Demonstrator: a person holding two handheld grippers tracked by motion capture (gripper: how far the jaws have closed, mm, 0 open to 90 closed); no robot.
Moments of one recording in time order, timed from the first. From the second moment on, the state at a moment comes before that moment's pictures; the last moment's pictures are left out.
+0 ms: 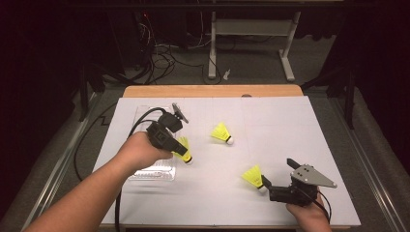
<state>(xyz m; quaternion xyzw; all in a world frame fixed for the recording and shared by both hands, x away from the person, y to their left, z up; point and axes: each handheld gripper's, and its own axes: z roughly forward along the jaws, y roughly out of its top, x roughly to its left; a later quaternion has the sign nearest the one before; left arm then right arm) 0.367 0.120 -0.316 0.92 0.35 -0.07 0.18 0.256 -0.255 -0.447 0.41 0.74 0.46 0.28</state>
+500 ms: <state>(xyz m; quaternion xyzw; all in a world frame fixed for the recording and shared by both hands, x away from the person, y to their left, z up) 0.377 0.156 -0.295 0.90 0.39 -0.04 0.19 0.257 -0.255 -0.448 0.41 0.74 0.46 0.28</state>
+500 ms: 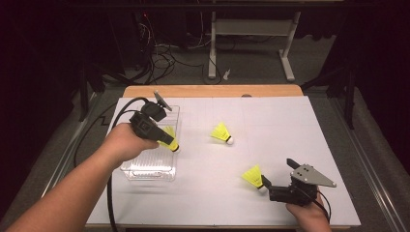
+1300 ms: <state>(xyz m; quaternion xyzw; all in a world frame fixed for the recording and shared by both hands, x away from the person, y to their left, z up) 0.395 0.221 -0.300 0.87 0.46 -0.02 0.18 0.256 -0.255 -0.448 0.41 0.74 0.46 0.28</state>
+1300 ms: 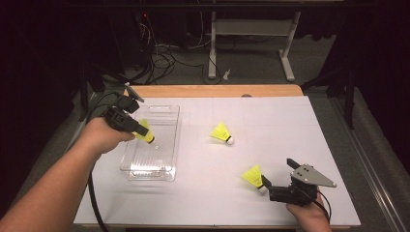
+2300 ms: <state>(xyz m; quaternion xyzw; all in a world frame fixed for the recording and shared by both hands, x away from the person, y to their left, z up) 0.414 0.212 -0.311 0.86 0.48 -0.01 0.16 0.256 -0.255 -0.449 0.41 0.74 0.46 0.28</state>
